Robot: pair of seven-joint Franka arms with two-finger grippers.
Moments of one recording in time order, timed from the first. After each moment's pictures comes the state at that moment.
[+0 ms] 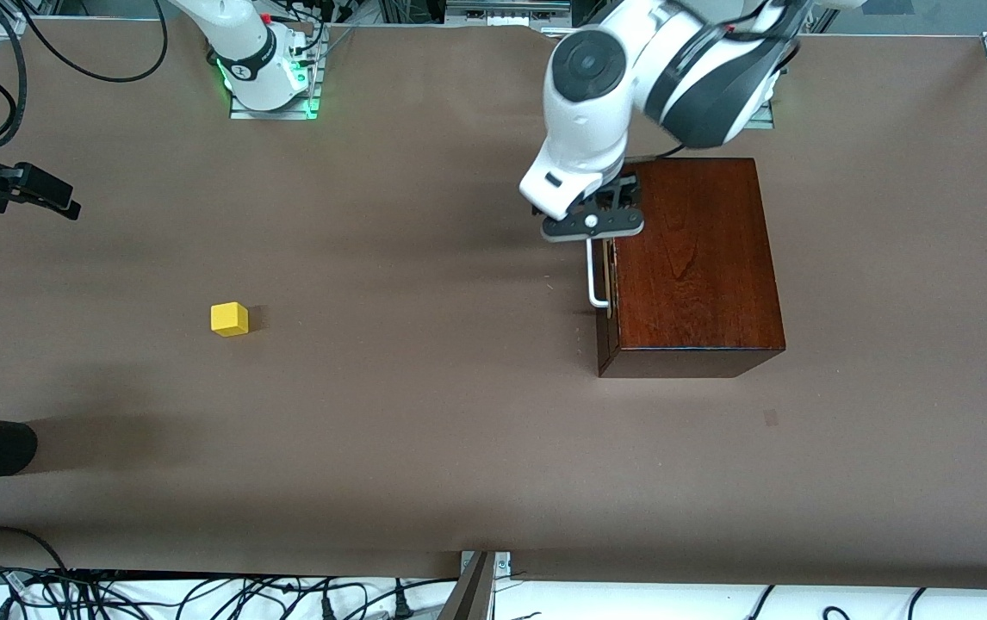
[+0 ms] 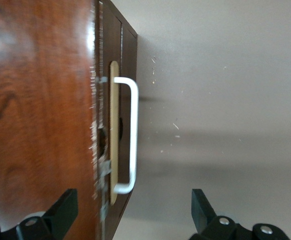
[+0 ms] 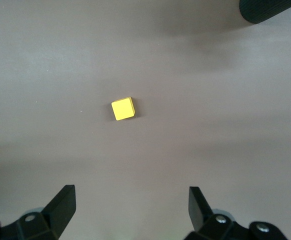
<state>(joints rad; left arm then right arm) -0.50 0.35 -0.25 -1.60 0.13 1.76 -0.85 0.15 0.00 -0.21 -1.65 -0.01 1.59 0.02</state>
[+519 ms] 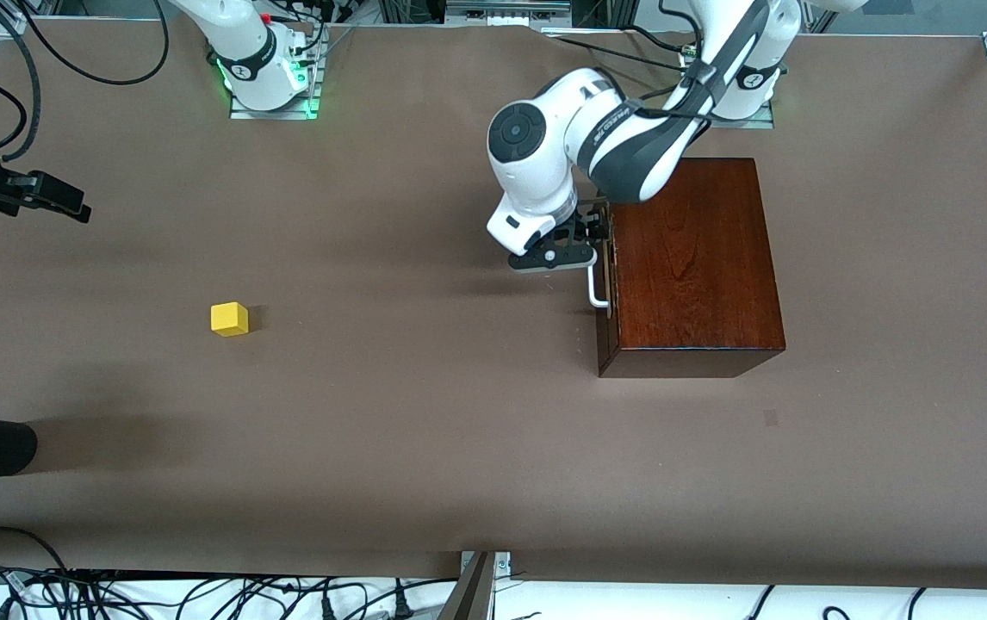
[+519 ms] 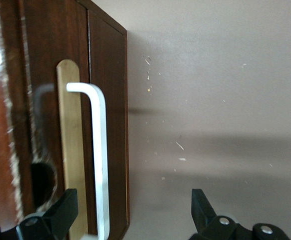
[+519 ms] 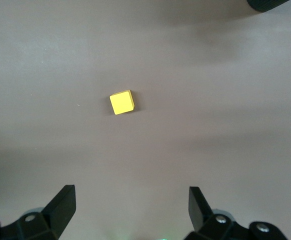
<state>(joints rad) -0.54 0.51 -0.25 -1.61 0.28 1.85 -0.92 0.15 0.03 -0.21 -1.67 -0.01 1.60 0.02</state>
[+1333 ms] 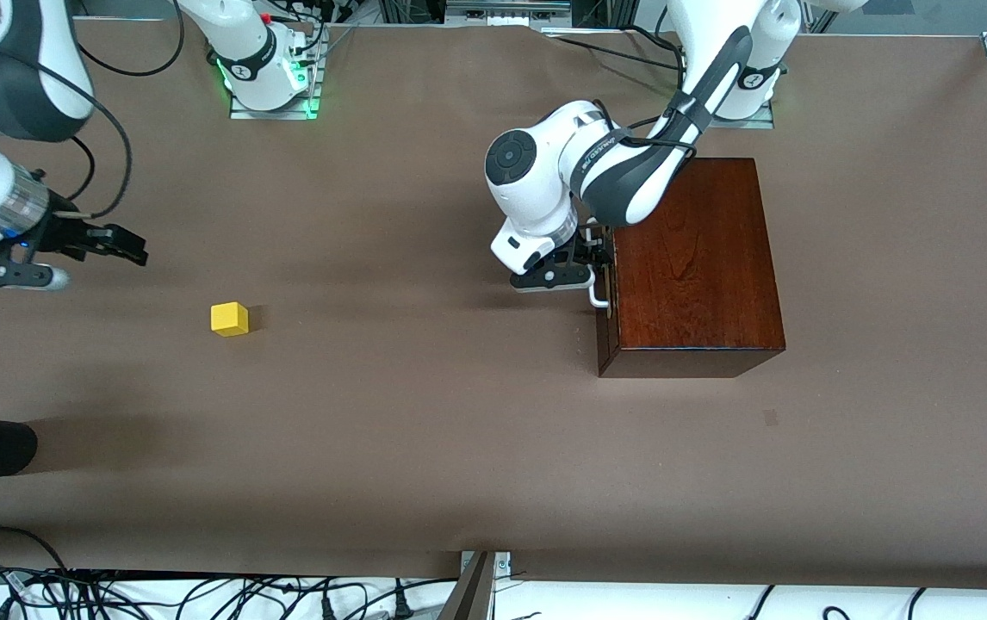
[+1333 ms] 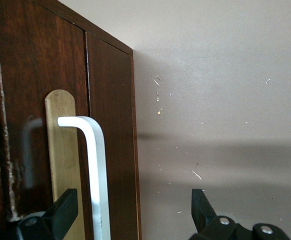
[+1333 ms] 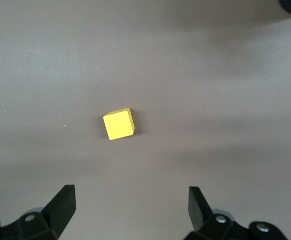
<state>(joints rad) -0.54 0.55 -0.24 -1.62 0.39 1.90 -0.92 0.15 0.03 -0.19 -1.99 -0.01 2.01 0.01</state>
